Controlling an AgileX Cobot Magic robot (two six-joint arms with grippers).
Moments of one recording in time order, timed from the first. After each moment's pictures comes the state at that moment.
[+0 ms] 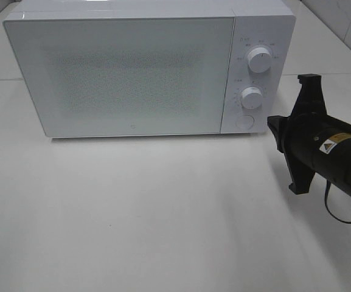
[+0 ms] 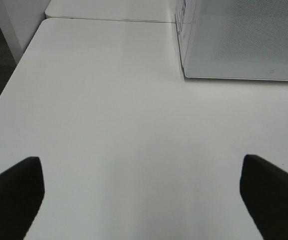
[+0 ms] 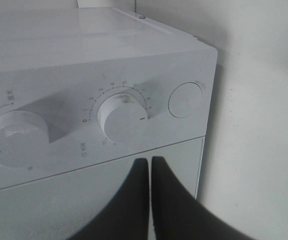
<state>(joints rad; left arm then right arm) -0.07 0.00 -0.52 0.05 1.08 -0.09 0.50 1.68 -0.39 0.40 -0.93 1.38</state>
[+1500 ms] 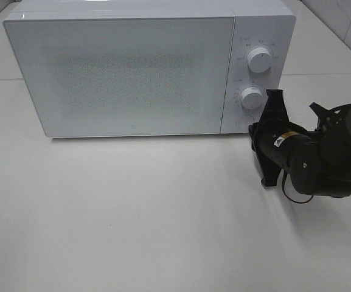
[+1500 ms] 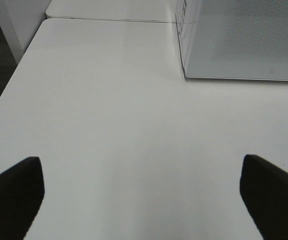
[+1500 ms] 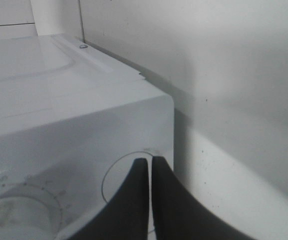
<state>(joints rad) -0.07 0.00 -0.52 0.05 1.08 -0.09 0.42 2.08 -0.69 0.38 -0.93 1.45</state>
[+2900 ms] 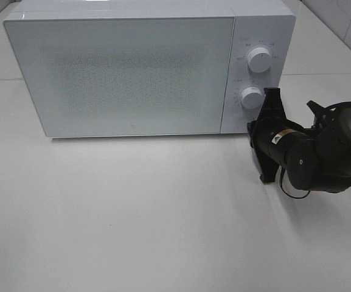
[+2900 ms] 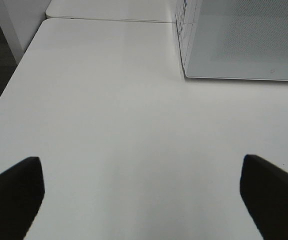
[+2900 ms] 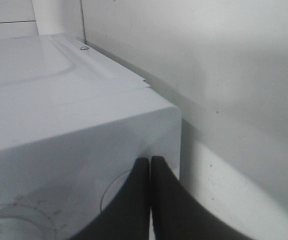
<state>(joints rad) -0.07 0.00 -0.52 0.05 1.08 -0.09 0.39 2.12 -0.74 0.34 -0.93 1.45</state>
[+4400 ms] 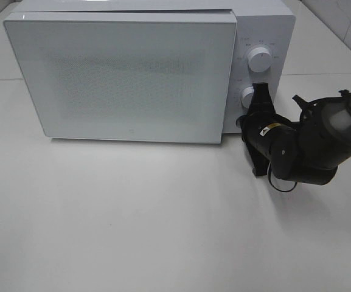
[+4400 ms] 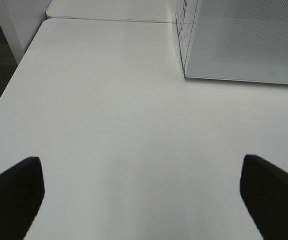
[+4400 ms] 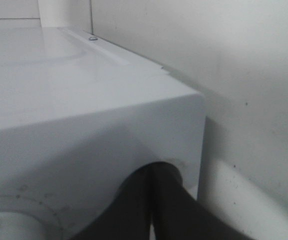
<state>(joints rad) -0.07 0.00 -0.52 0.05 1.08 -0.09 0.42 2.14 -0.83 0.46 -0.91 1.33</state>
